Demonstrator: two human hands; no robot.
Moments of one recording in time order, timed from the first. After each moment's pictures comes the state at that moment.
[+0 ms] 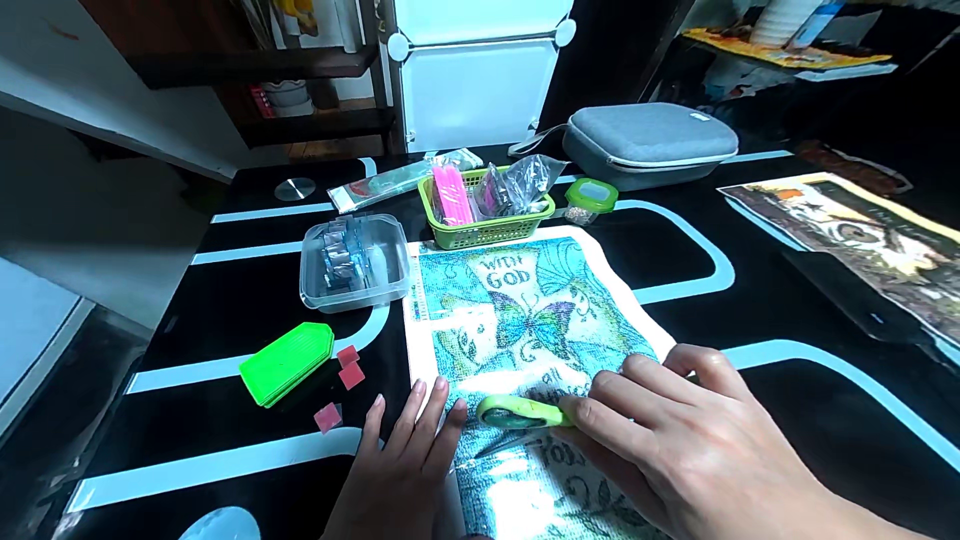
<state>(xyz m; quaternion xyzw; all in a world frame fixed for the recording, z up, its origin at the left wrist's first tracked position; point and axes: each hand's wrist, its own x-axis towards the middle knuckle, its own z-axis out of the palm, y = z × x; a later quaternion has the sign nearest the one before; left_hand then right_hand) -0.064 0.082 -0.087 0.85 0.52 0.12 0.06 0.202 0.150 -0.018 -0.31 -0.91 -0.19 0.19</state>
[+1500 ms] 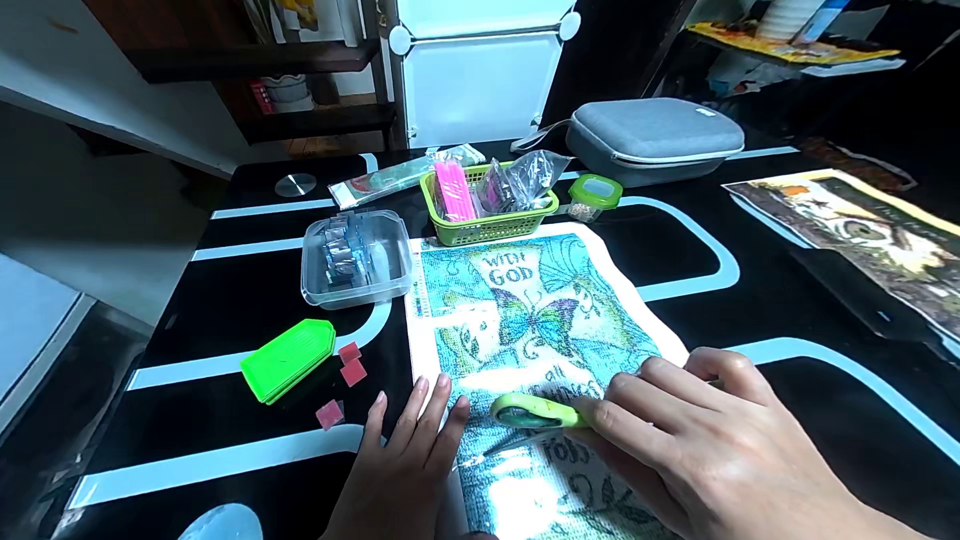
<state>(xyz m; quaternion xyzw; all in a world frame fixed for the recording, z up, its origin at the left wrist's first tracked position) -0.064 0.082 -0.091 0.85 0.51 0.13 0.04 0.208 0.146 -0.016 -0.32 -0.91 -0.19 0.18</state>
